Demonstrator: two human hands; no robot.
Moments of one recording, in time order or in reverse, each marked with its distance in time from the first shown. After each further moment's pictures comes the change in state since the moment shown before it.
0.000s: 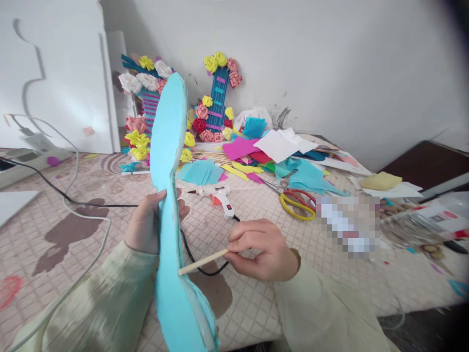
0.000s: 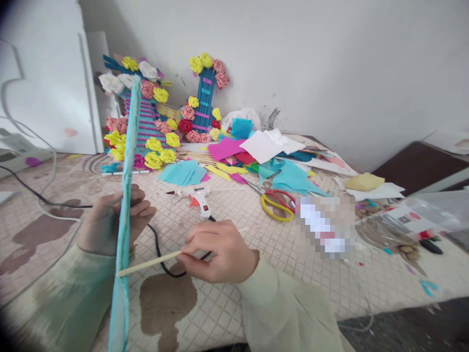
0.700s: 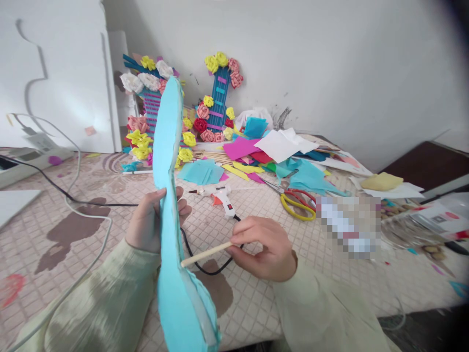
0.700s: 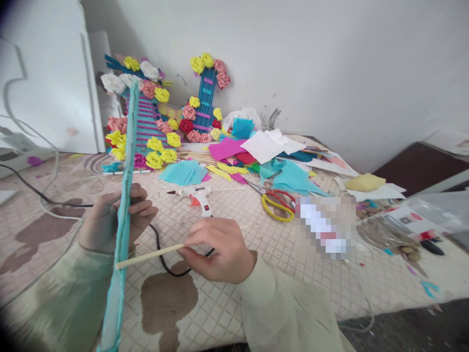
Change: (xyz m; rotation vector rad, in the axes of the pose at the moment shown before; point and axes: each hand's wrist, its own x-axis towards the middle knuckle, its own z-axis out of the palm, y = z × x) left_hand 0.001 0.002 0.002 -0.093 -0.080 -0.022; right_hand 0.003 -0.004 0.005 -0.037 0.162 -0.025
